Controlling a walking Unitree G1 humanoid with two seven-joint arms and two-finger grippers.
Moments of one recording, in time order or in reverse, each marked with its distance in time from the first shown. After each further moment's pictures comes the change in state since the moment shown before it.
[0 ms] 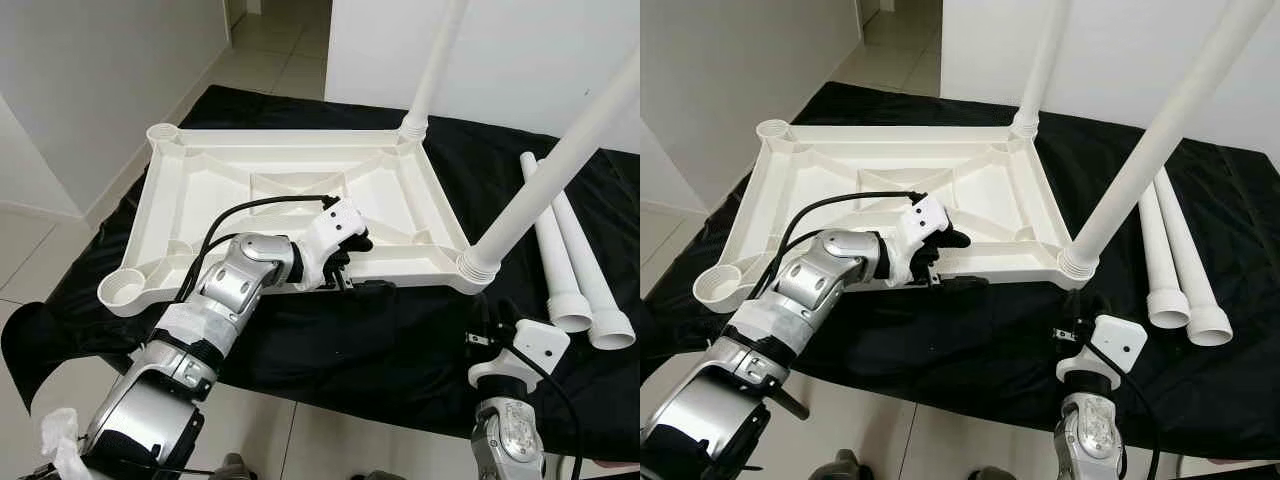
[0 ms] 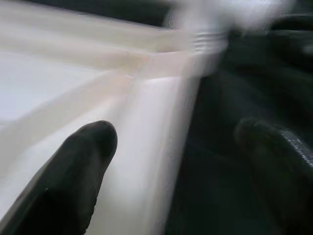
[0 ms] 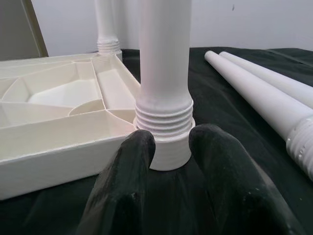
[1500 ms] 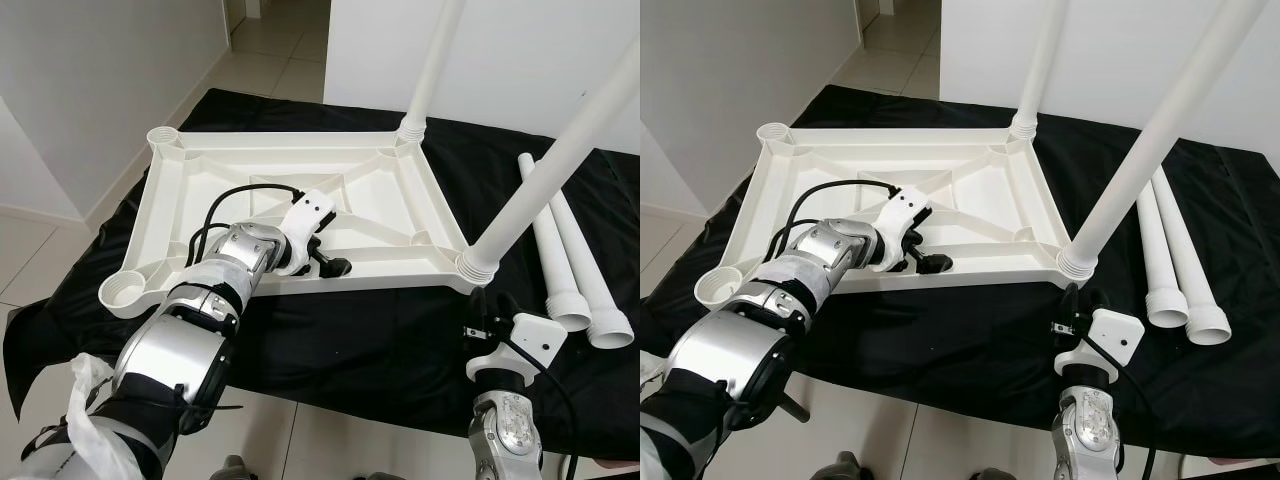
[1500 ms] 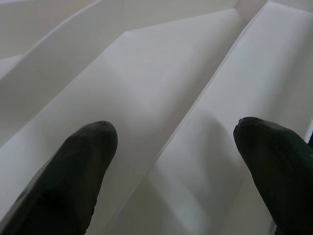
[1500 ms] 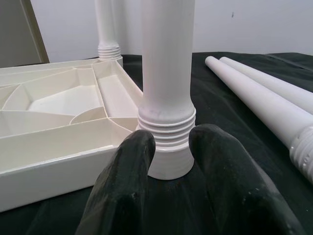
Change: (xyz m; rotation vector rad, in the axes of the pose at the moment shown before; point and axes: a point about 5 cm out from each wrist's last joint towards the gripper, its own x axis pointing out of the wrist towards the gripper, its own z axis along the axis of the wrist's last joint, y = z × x) left arm -0.001 0.036 -0.033 -0.237 0.295 0.232; right arm 0.004 0.001 0.000 -0.004 -0.008 -0.022
